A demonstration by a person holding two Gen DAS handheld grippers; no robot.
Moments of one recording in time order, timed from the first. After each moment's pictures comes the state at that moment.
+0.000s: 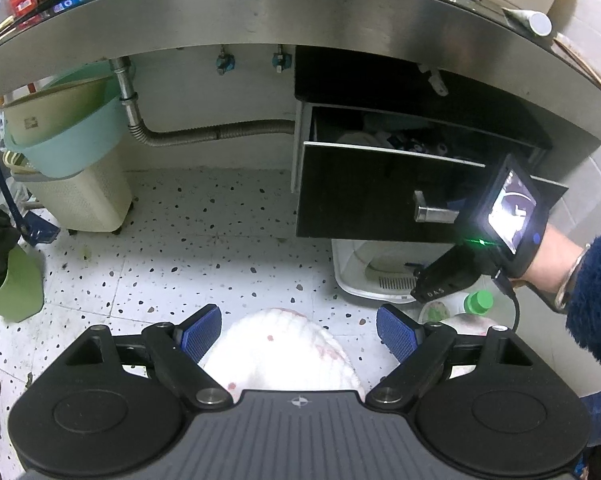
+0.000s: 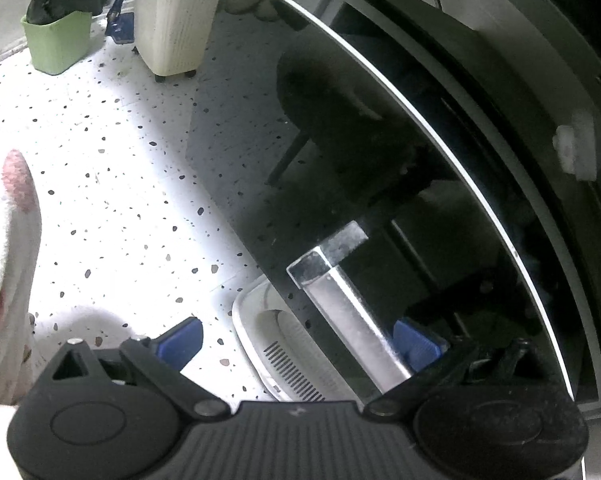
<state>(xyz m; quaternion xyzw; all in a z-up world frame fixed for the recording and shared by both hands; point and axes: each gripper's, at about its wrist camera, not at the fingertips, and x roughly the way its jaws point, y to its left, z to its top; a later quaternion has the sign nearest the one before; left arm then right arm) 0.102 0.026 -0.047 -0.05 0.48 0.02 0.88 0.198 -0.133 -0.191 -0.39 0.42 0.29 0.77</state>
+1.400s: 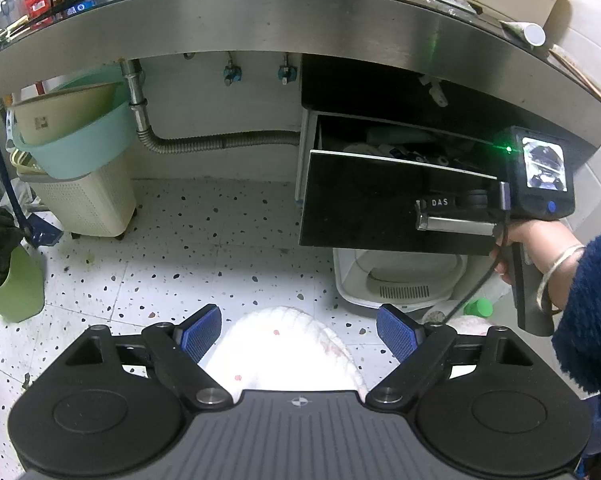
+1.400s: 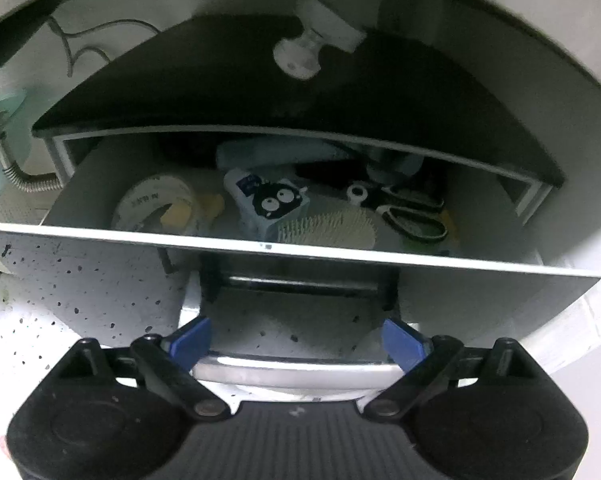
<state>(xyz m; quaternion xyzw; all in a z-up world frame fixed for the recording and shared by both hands) 0.086 0.027 -0.048 -0.05 0.45 0.02 0.89 0.224 -0.184 -0.153 -0.05 0.47 0.04 0.88</state>
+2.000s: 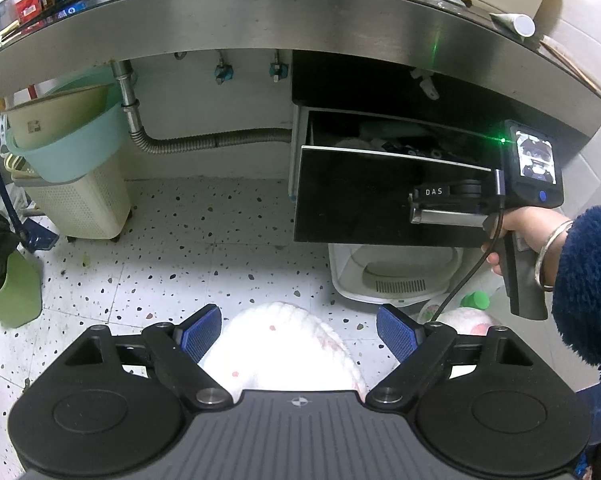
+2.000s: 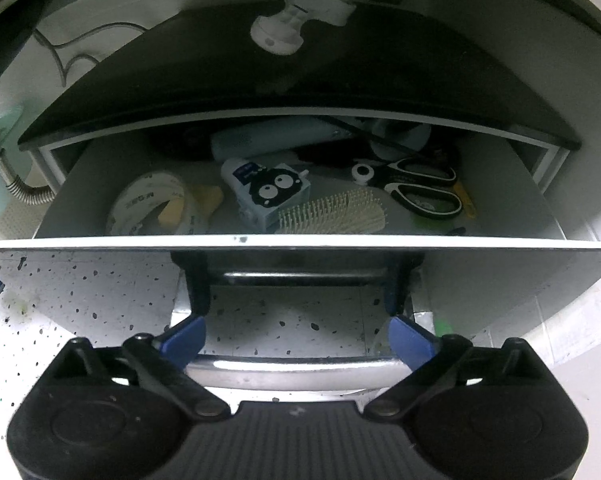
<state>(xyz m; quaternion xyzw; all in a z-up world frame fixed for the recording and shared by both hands) 0.082 0.027 -0.048 -0.05 0.46 0.01 0.89 0.228 -0.195 -0.167 -0.01 0.48 0.05 0.88</state>
